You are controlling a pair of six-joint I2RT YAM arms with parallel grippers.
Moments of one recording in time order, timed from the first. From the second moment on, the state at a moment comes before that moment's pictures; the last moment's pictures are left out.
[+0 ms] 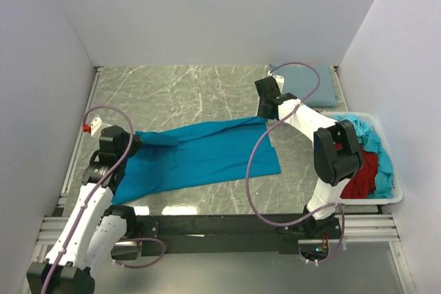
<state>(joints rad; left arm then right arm) -0.12 0.73 0.56 -0.33 -0.24 -0.90 0.38 1.79 1.28 -0.43 0.36 0.46</state>
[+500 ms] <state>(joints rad) -0.12 0.55 0.55 -0.54 -0.29 -0.94 0.38 1.71 1.25 -0.44 0.39 0.46</state>
